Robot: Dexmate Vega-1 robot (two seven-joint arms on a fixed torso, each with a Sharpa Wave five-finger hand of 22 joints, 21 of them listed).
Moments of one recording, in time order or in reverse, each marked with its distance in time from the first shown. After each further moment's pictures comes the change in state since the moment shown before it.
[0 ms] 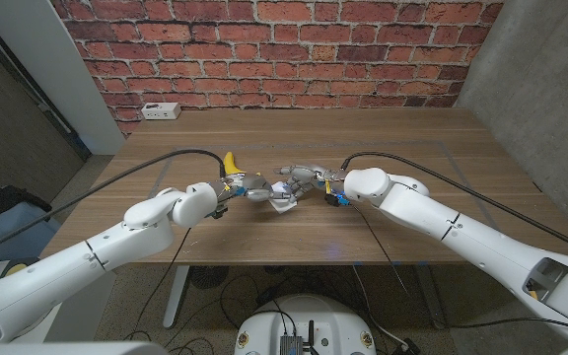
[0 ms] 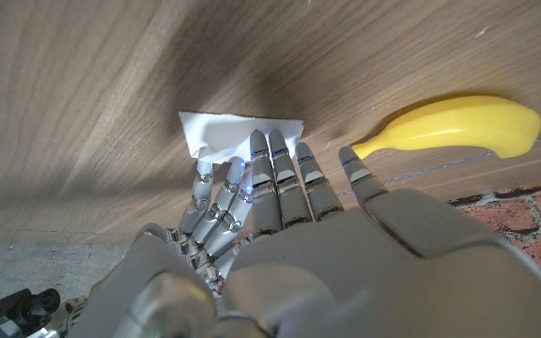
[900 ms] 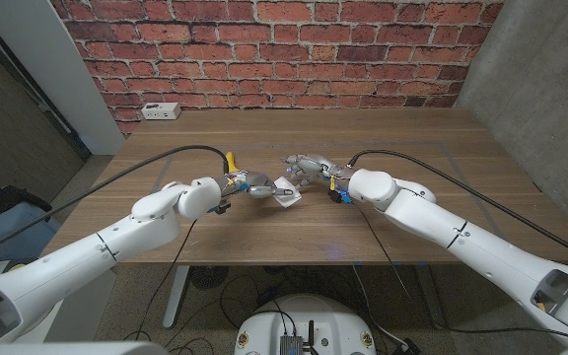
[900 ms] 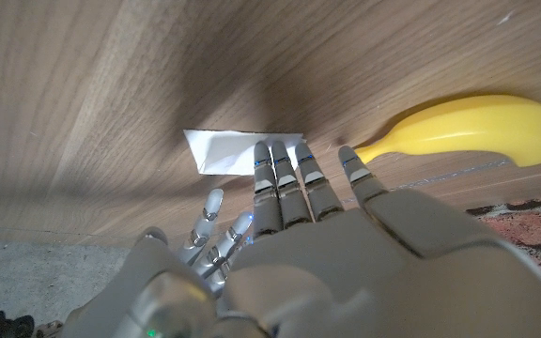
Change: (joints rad) left arm -0.074 -0.037 0.055 0.073 -0.012 -0.023 -0.075; left_hand -0.005 0.005 -0.031 0.031 0.019 -0.107 0.011 -0.015 -0.005 -0.067 0.038 -0.016 -0.027 -0.022 0.022 -0.009 -0.005 0.009 -0.002 0.001 -0.007; right arm -0.079 -0.013 0.068 -0.043 -0.024 0.083 -0.149; right_hand 0.002 -0.009 0.003 -0.011 -0.008 0.188 -0.088 0.039 0.003 -0.031 -0.036 0.023 0.008 -0.049 -0.028 0.016 0.004 -0.058 0.068 -0.007 0.001
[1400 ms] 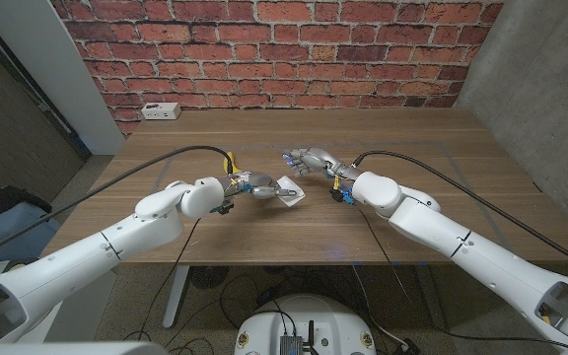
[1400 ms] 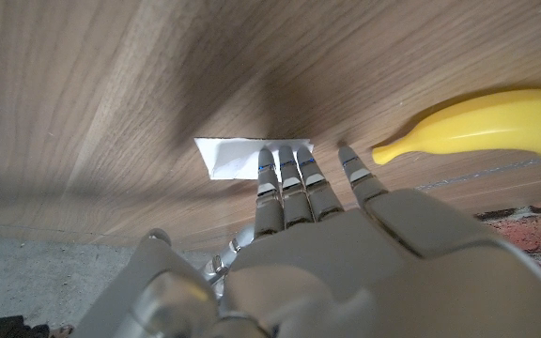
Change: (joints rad) left arm -0.010 -0.008 0.018 -0.002 0.001 -0.020 -0.022; left_hand -0.007 0.021 -0.010 0.019 0.000 -0.061 0.013 0.000 -0.005 -0.045 0.037 -0.019 -0.020 -0.023 0.023 -0.006 -0.005 -0.004 0.004 0.000 0.000; right arm -0.069 0.017 0.053 0.045 -0.005 0.181 -0.057; right_hand 0.035 0.035 0.033 -0.014 0.006 0.230 0.066 0.021 0.000 0.106 0.053 0.015 0.008 -0.001 0.025 -0.002 0.005 -0.140 -0.042 -0.002 -0.001
